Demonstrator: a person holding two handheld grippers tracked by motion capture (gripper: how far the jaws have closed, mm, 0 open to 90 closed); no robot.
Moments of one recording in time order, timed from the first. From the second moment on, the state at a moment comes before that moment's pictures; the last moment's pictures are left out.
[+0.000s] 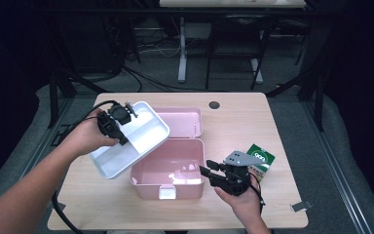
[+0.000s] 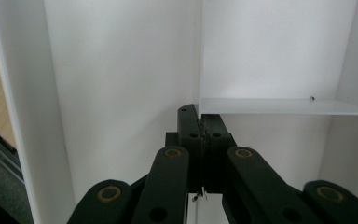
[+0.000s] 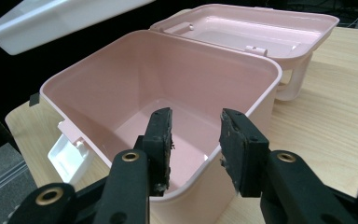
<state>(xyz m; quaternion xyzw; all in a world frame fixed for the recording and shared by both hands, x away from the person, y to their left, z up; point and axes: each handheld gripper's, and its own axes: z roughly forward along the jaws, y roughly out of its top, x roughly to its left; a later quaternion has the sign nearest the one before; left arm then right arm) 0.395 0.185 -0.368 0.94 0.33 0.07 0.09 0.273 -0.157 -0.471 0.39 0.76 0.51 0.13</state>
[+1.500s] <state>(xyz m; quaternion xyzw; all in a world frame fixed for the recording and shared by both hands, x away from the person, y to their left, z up) 0.400 0.296 -0.503 0.87 0.49 0.02 0.05 0.279 -0.156 -0.462 0.36 0.79 0.48 0.15</state>
